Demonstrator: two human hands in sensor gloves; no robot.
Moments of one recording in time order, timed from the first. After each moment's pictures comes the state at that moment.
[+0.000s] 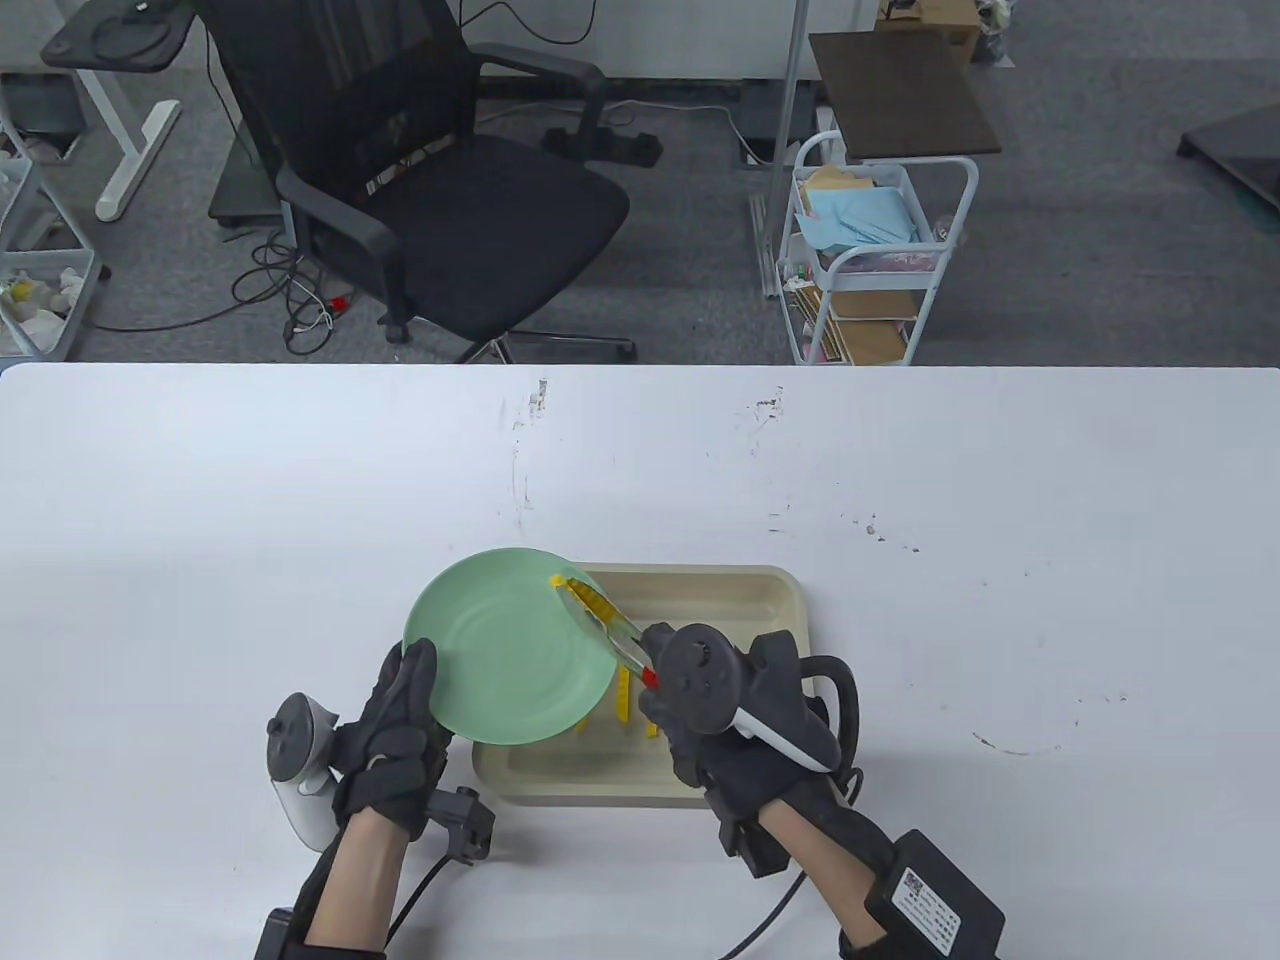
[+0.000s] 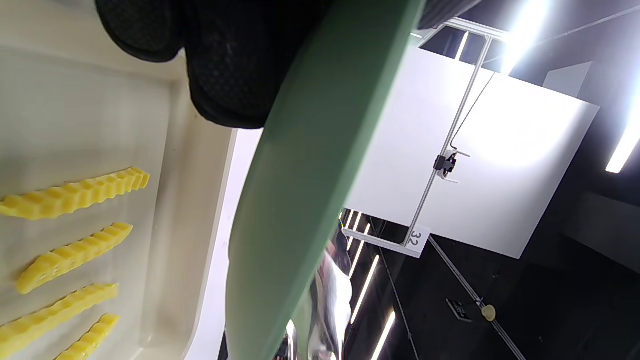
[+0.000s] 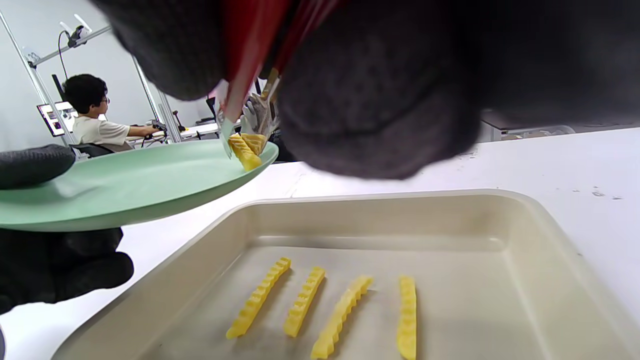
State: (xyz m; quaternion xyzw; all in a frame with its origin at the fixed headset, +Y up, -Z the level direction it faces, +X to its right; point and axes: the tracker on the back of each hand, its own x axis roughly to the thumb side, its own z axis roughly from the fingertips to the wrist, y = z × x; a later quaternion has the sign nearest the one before) left_hand -0.255 -0.766 -0.259 -0.04 0.01 0.80 0.60; right_hand 0.041 -0.616 -0.257 0.12 0.04 0.99 0.11
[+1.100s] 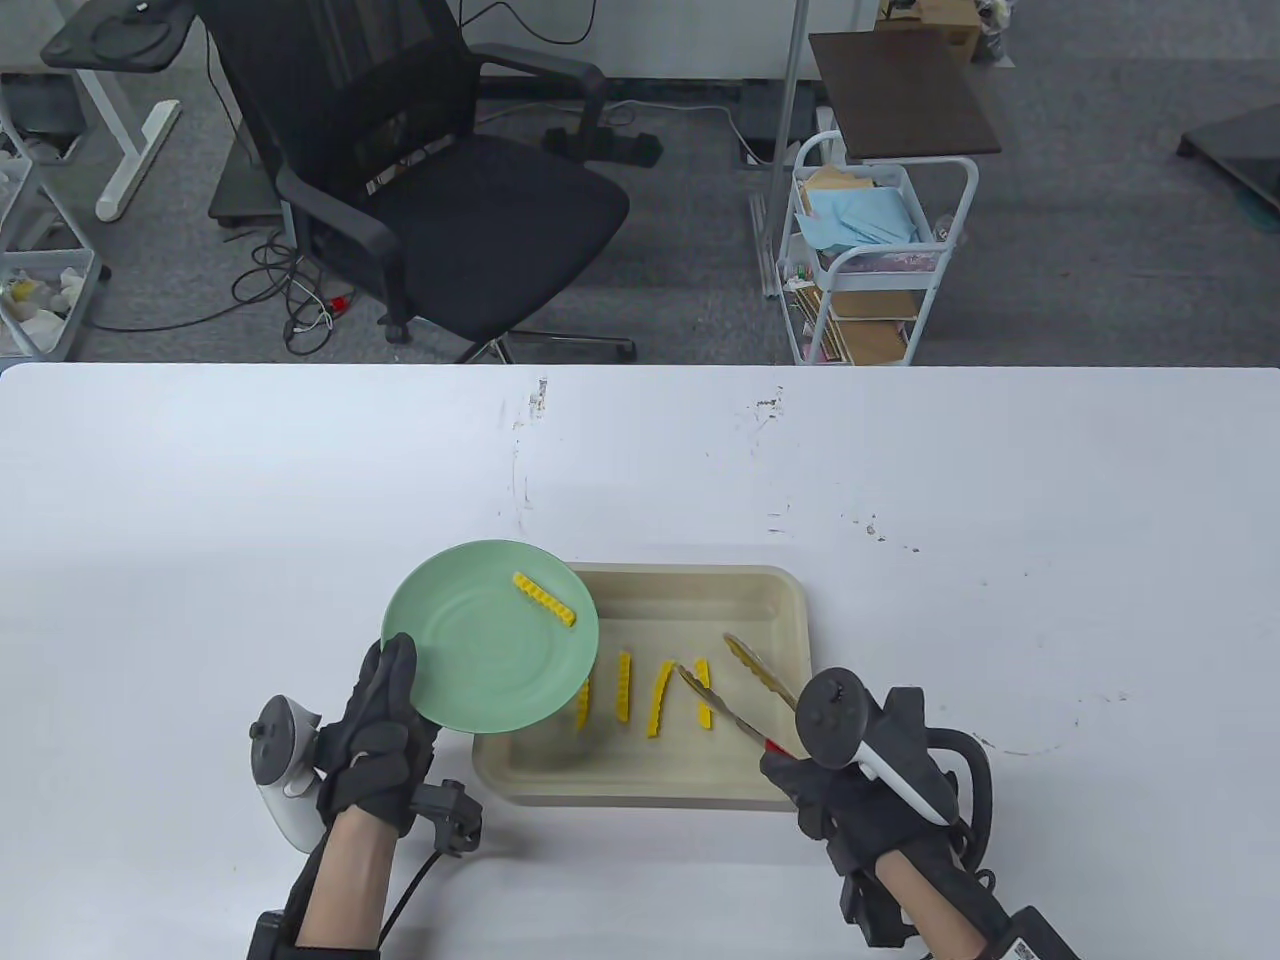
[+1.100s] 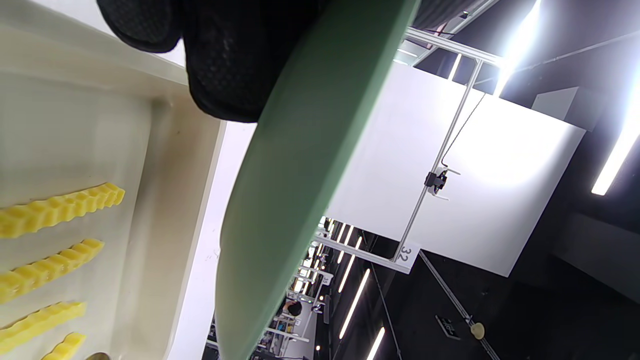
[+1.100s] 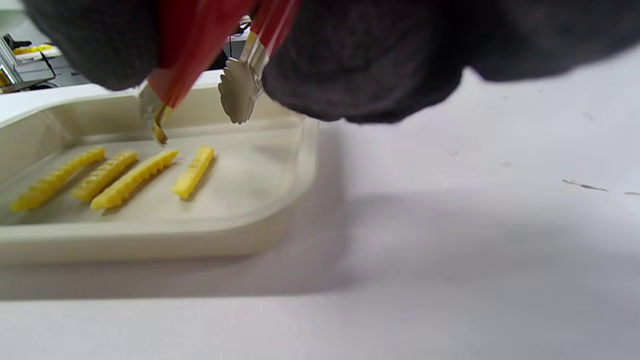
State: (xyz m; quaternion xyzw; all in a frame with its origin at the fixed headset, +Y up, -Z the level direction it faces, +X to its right) left_hand -0.268 -0.764 -0.259 -0.01 0.02 0.81 0.58; right_hand 0.143 -0.682 -0.234 -0.02 0.15 0.99 0.06
